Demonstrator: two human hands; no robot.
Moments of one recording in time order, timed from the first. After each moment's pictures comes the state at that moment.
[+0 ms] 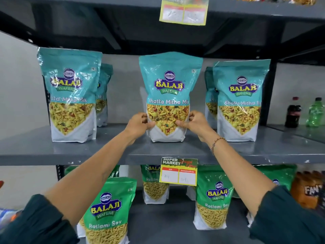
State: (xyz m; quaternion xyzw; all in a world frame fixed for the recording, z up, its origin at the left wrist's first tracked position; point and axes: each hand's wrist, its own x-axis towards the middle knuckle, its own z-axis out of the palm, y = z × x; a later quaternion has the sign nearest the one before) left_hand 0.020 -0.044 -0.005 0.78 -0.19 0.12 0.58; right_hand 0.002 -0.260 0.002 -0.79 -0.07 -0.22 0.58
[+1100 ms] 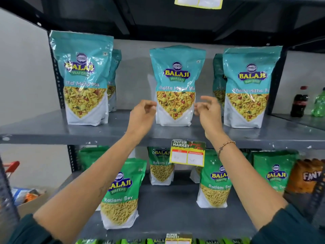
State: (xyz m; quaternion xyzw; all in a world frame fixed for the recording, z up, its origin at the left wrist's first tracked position) left_hand -0.051 -0.035 -0.018 0.77 -0.15 0.29 0.54; right_hand -0.054 -0.226 -0.013 -0.70 -0.05 -0.39 0.59
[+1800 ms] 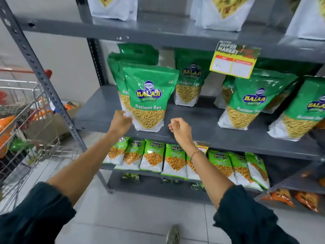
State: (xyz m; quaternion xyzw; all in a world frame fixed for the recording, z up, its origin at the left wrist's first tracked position) left_hand -0.078 0.140 -0.325 0.85 0.14 0.02 0.50; right_hand -0.108 -0.098 -0.330 -0.83 0.01 -0.08 0.55
